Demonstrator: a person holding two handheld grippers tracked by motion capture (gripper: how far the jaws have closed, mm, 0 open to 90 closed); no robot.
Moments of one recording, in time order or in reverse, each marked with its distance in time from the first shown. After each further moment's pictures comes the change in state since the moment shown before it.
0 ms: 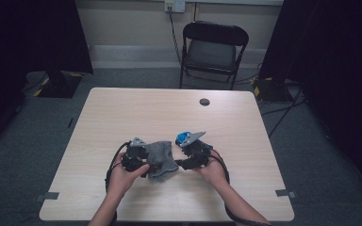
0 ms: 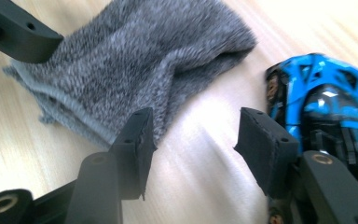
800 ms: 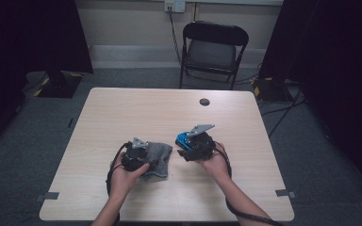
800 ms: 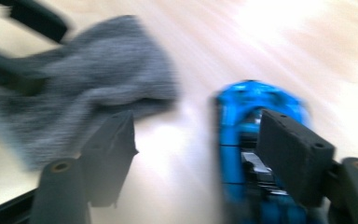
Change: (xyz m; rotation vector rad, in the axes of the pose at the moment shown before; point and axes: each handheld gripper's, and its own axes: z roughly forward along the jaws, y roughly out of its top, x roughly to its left) left arm 0.002 -0.003 0.006 -0.017 0.150 0.017; right arm -0.031 0.006 -0.015 -0.102 -0.102 0.092
